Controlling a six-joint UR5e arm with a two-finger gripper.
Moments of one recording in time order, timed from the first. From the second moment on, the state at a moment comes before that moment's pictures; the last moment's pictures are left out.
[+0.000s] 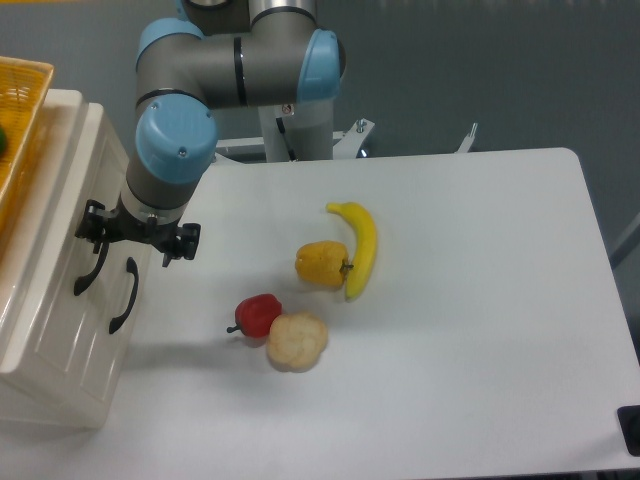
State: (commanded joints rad) arm 2.10 -1.84 -1.55 -1.38 1.13 0.13
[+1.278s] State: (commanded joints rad) arm 2.08 -1.85 -1.55 -1.38 1.14 0.13
